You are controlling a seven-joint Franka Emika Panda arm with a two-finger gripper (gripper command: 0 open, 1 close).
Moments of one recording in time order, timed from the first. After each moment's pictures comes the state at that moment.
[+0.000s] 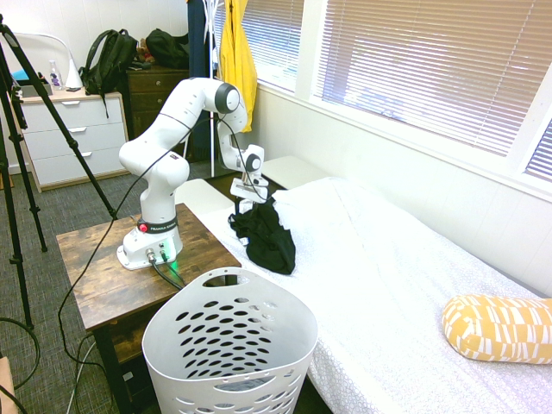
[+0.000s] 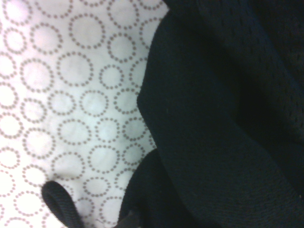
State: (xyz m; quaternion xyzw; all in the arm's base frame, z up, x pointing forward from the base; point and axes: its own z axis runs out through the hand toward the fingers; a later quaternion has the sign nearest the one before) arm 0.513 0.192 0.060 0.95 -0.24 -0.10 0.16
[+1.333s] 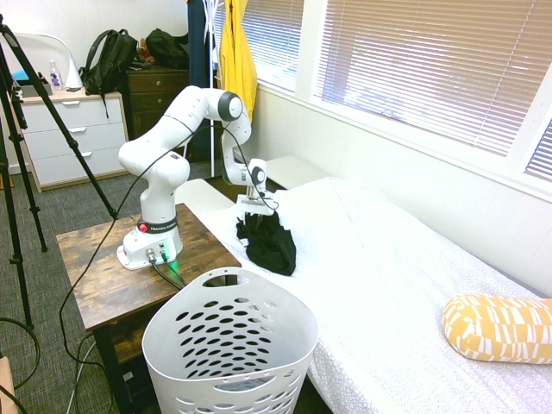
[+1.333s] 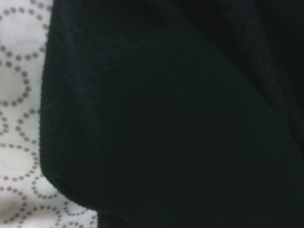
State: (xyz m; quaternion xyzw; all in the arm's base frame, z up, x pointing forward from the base) arm 0.515 0.146 0.009 0.95 -0.23 -0.09 0.20
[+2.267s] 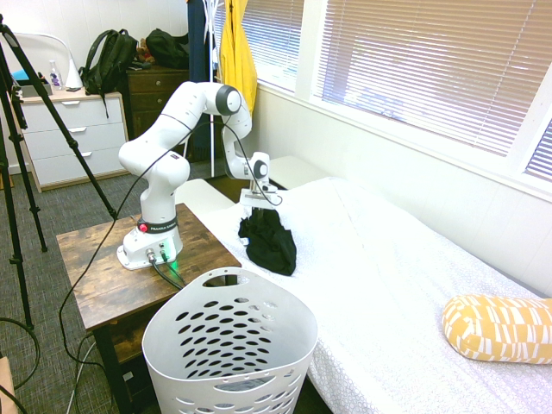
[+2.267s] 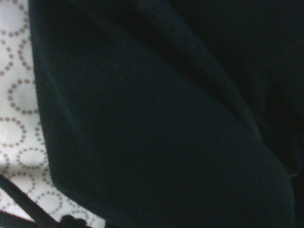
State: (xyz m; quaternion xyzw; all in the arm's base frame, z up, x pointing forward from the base) arm 0.527 0.135 0.064 0.95 -0.24 -0.08 0.20
